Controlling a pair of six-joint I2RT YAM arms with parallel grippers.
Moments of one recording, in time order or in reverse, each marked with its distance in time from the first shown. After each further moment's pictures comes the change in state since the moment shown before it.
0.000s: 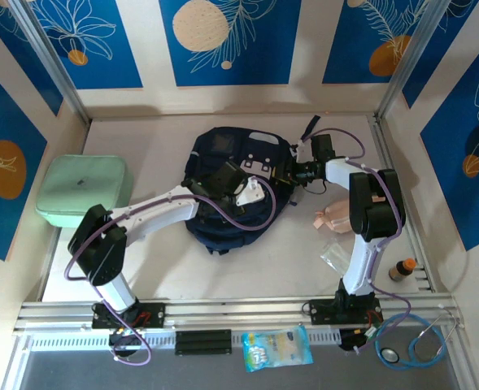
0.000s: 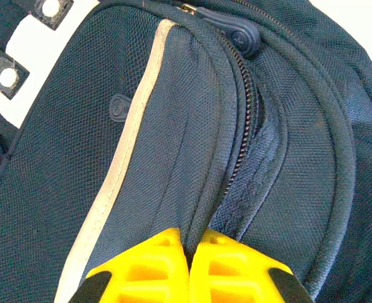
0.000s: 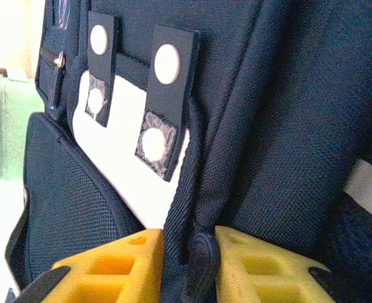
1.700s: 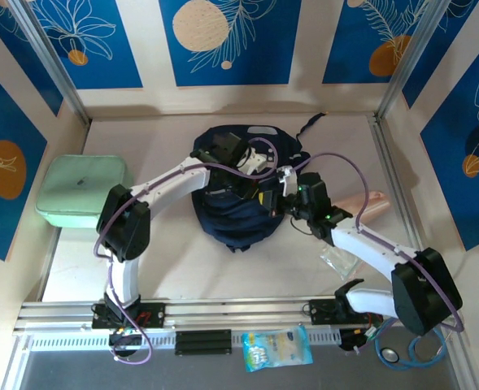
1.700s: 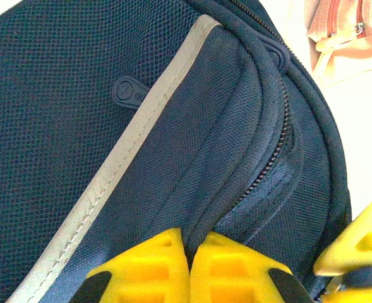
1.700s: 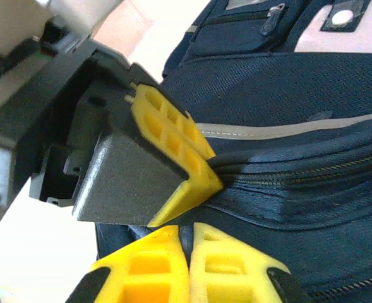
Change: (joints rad) left arm 0.125 0.261 0.380 -0.193 0.385 -0.493; right arm 0.396 -0.730 -0.602 0.376 0.459 0.071
